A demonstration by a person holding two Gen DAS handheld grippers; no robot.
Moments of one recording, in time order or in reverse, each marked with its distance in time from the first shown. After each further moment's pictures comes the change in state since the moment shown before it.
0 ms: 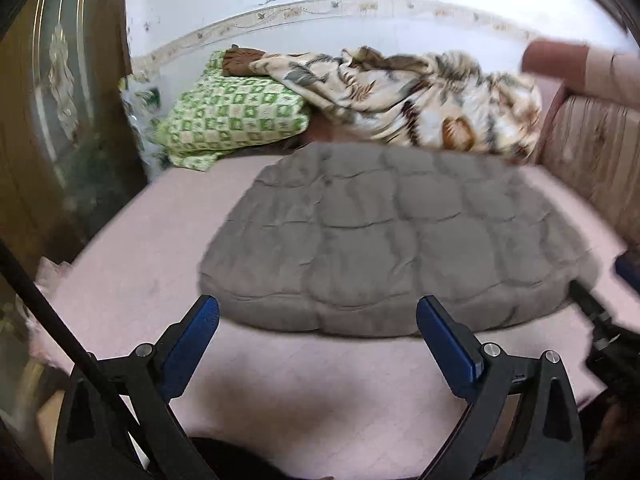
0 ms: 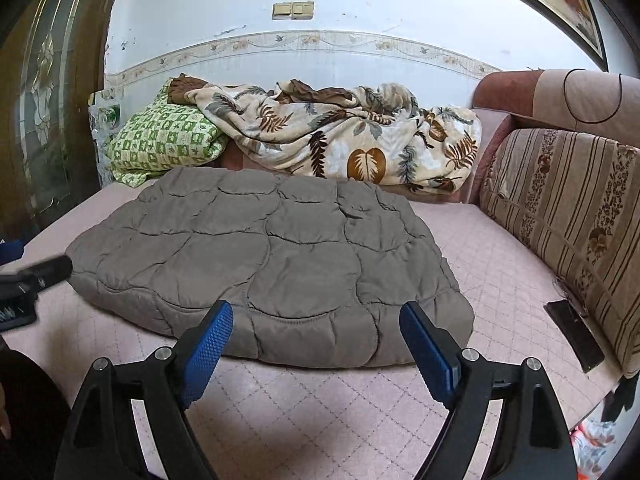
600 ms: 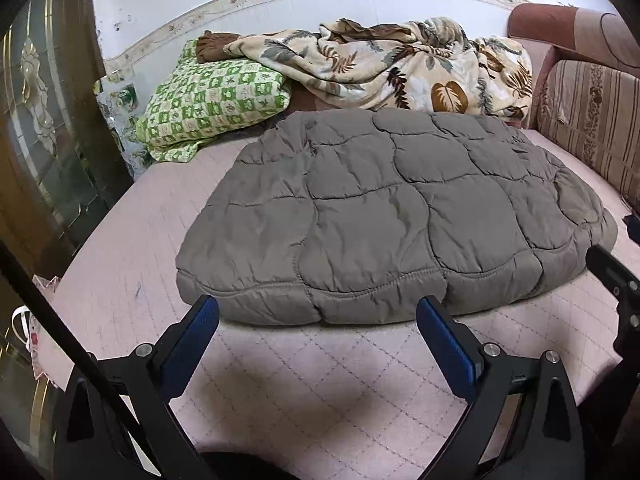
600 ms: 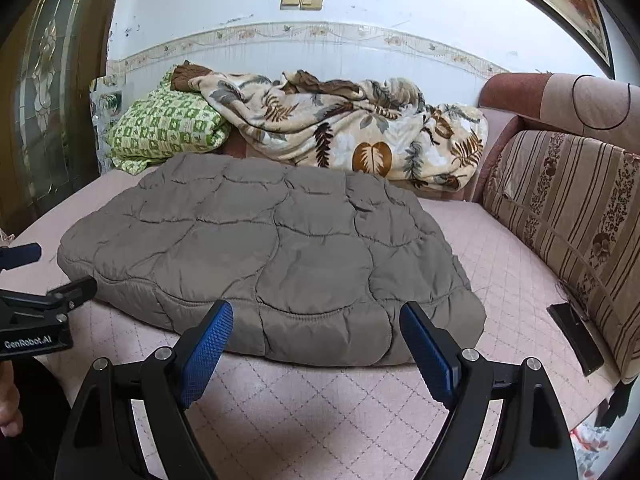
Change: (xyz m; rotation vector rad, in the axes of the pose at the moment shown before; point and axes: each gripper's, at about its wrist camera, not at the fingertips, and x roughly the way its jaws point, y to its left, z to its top) left arm 0.038 0.001 -0.011 0.063 0.063 -0.044; right arm 0.013 0.012 -0.002 -0.027 0.039 -0.006
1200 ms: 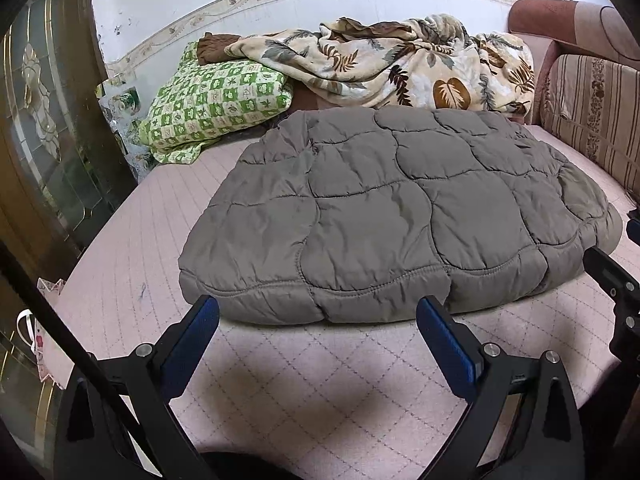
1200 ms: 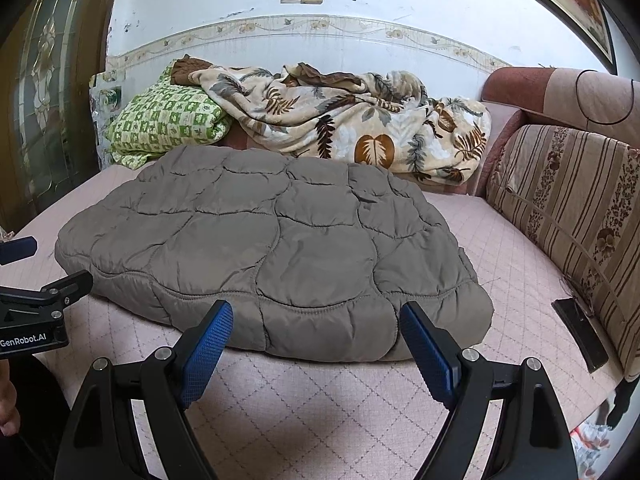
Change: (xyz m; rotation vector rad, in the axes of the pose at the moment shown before) left arm 0.002 -0.003 -0.001 0.014 0.005 0.013; right arm 0.007 0.001 -0.004 0.000 0.013 0.006
